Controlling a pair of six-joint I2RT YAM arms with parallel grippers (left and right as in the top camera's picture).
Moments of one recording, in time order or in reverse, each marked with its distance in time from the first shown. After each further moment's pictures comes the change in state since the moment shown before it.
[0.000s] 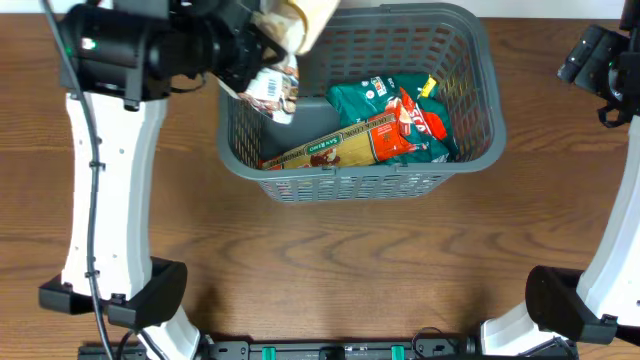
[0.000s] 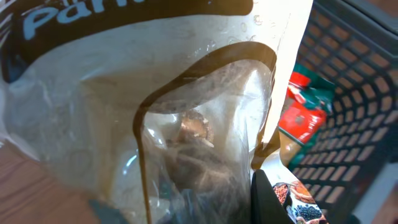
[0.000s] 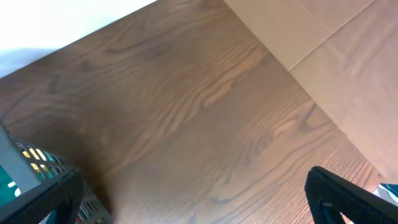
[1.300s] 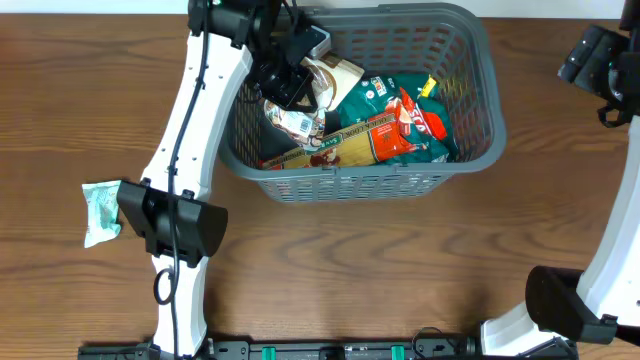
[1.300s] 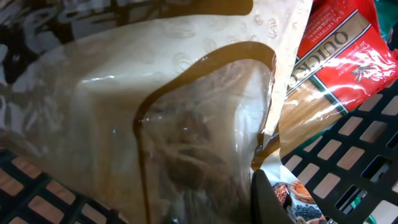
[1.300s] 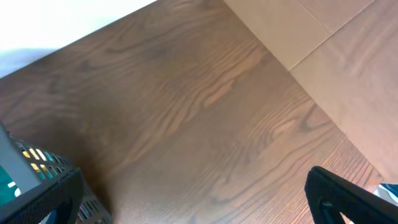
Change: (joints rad) left arm -0.071 0.350 -0.005 -0.153 0.000 -0.028; right arm 0.000 0.000 0.000 0.000 0.000 0.000
